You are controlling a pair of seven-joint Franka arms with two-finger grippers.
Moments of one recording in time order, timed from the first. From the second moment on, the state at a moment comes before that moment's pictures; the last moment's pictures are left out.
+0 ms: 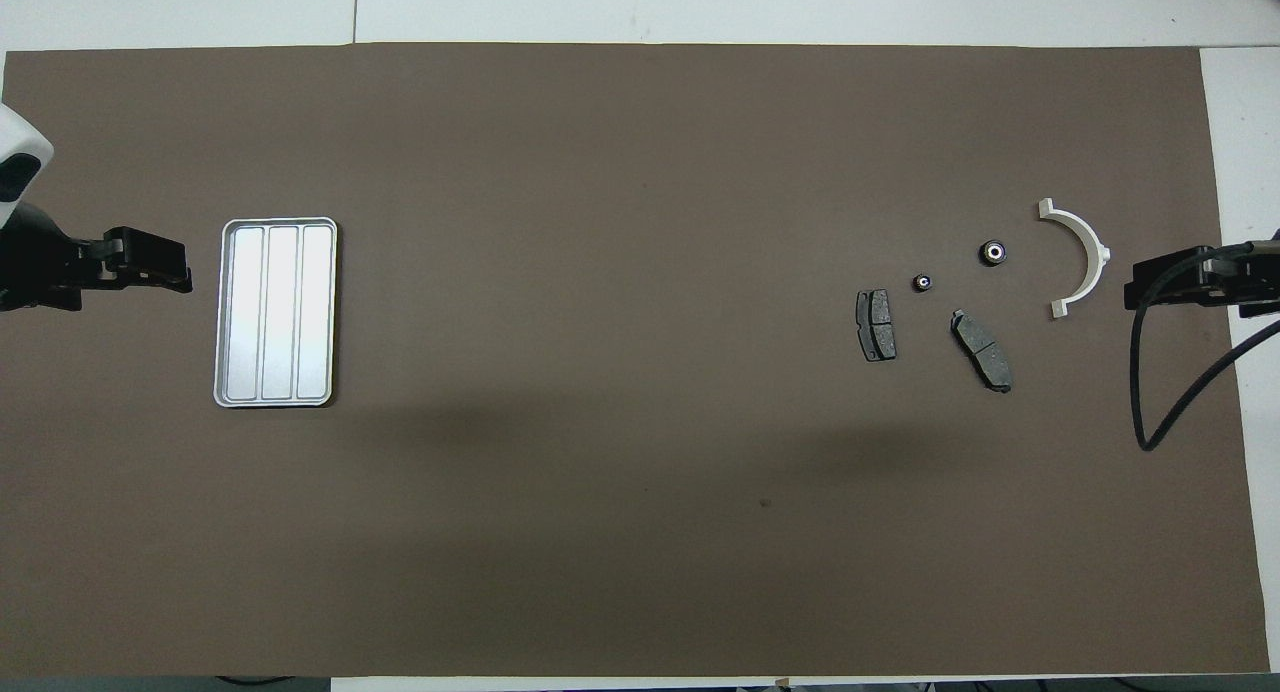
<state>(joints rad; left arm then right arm) 0.05 -0.03 -0.11 -1.69 0.01 1.67 -0.15 -0.06 -0.07 -0.01 -1.71 -0.01 1.63 0.04</state>
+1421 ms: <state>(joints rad) 0.05 -0.03 -0.11 -1.69 0.01 1.67 -0.15 -0.09 0.35 -0.01 -1.75 -0.01 2.12 -0.09</state>
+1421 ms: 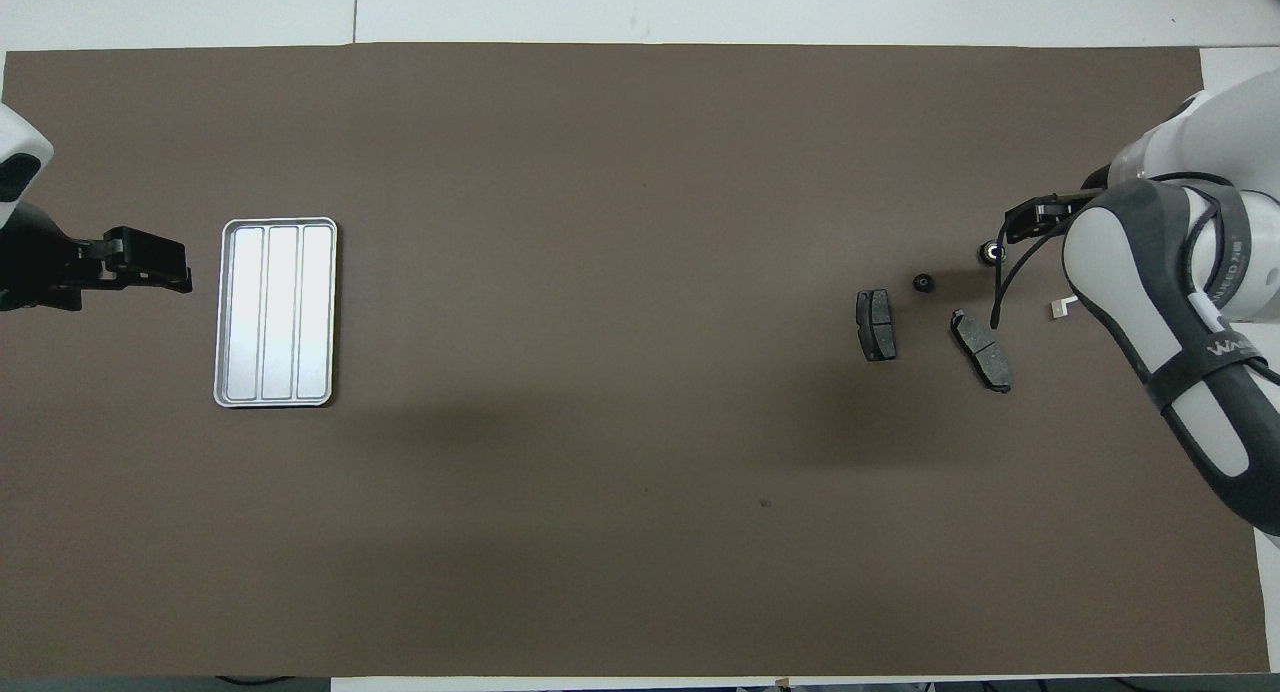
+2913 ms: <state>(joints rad) 0.05 -0.03 -0.11 -1.69 0.01 1.67 -0.15 -0.08 0.48 0.00 -1.78 -0.01 2.26 -0.09</state>
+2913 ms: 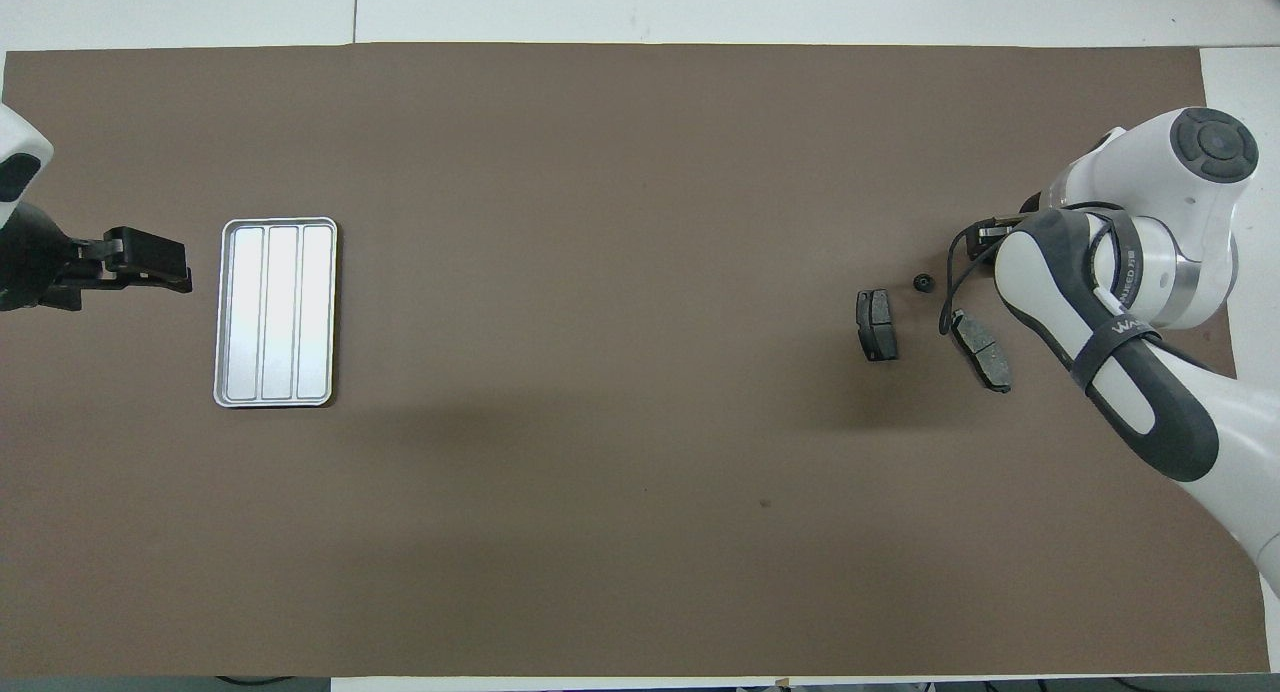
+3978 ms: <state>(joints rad) 0.05 -0.03 -0.11 -1.69 0.01 1.67 -0.15 0.26 0.32 0.02 -1.47 -0.01 1.78 0.36</state>
